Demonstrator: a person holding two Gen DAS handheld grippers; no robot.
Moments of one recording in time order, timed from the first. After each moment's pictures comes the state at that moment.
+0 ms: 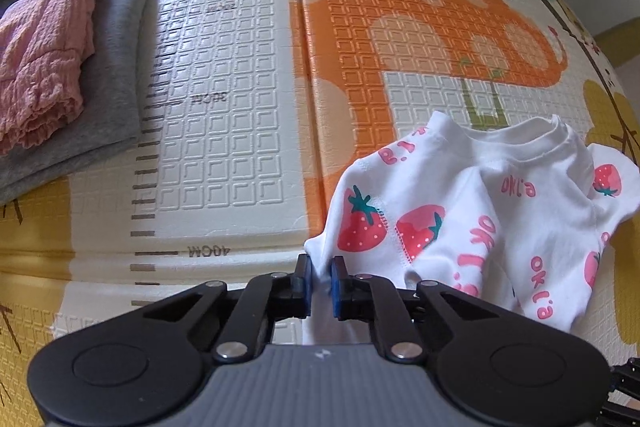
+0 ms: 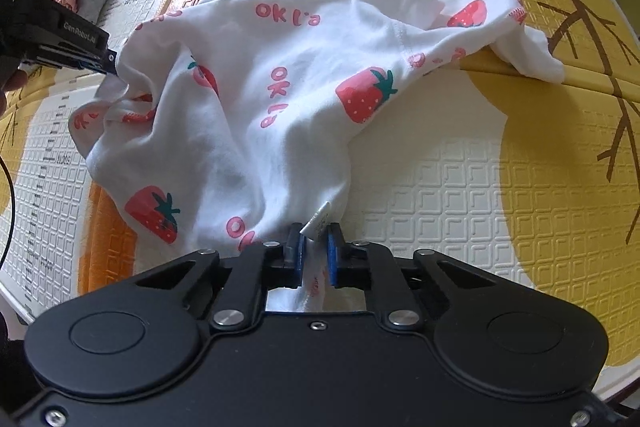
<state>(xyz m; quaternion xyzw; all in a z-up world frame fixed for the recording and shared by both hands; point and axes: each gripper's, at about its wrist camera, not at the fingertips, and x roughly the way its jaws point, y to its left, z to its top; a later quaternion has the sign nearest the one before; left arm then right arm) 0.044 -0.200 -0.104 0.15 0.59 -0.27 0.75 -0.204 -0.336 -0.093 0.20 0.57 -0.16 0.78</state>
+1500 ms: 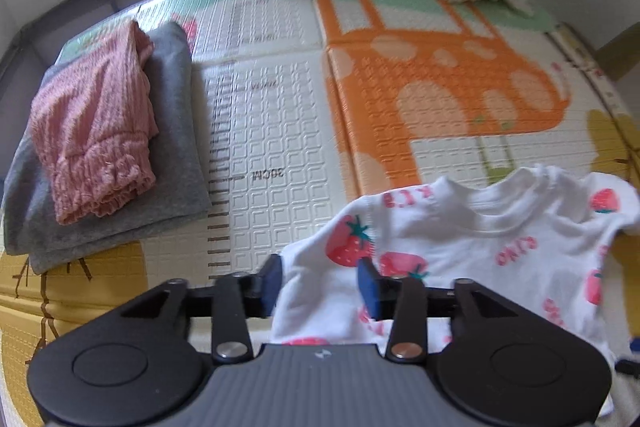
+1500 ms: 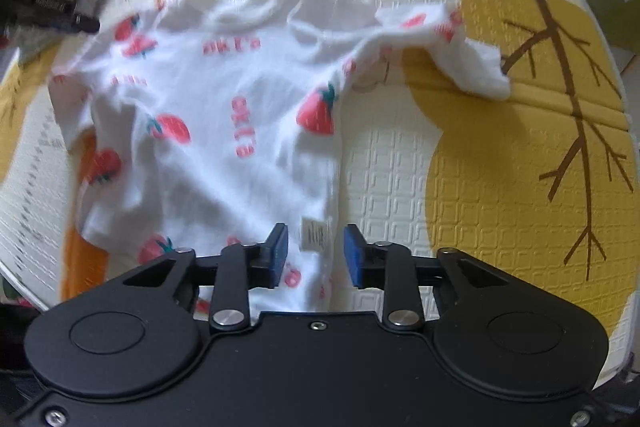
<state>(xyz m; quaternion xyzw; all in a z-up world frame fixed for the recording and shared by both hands) 0.051 -0.184 -0.047 0.18 0.52 -0.27 0.79 -0.218 -0.373 -0.060 0.16 0.58 -0.15 0.79</state>
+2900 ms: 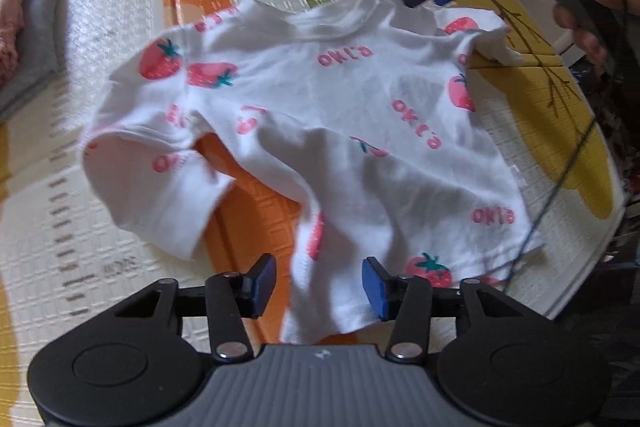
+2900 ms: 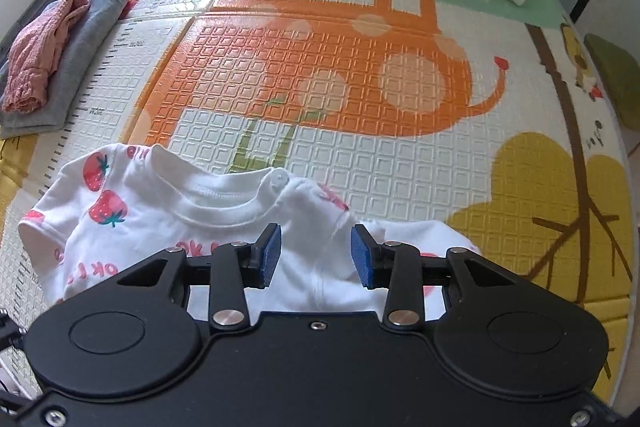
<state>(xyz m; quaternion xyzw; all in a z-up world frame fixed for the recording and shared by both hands) -0.080 -0.176 -0.094 0.18 0.58 -0.40 0.68 -0.065 -0.448 -0.062 0.12 0.55 -0.13 0.81</state>
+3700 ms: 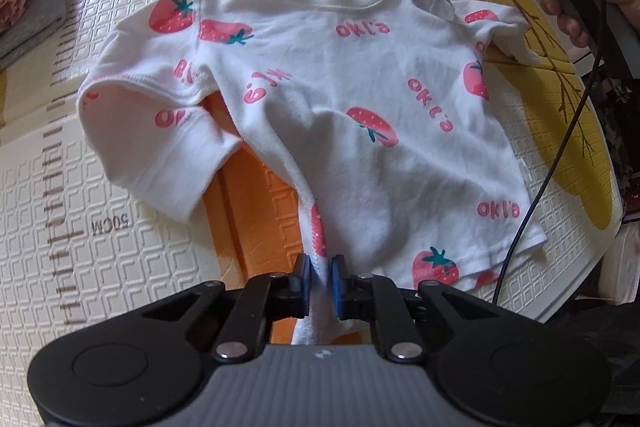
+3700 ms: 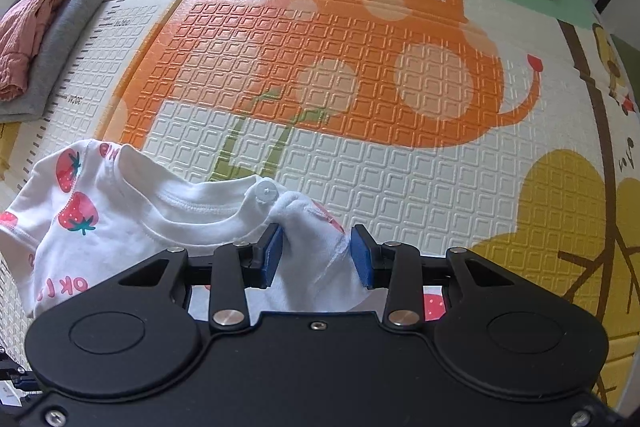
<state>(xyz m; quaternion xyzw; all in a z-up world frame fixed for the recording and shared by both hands) -0.084 -0.166 -0.101 0.16 0.62 -0.36 0.68 -0.033 -0.458 -0.096 0.11 0.58 -0.10 0.80</state>
